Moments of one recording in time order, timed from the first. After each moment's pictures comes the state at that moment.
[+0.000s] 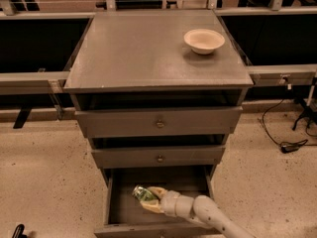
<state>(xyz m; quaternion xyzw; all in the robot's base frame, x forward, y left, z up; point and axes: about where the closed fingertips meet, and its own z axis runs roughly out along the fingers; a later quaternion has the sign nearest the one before) 0.536 0.036 0.299 -0.43 0.70 0.32 0.48</state>
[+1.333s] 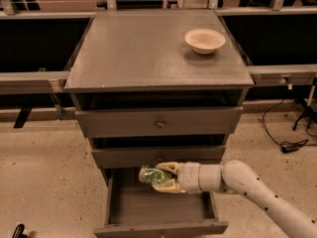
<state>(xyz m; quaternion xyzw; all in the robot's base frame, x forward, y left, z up) 0.500 -0.016 0.551 -0.58 0.59 0.28 0.48</state>
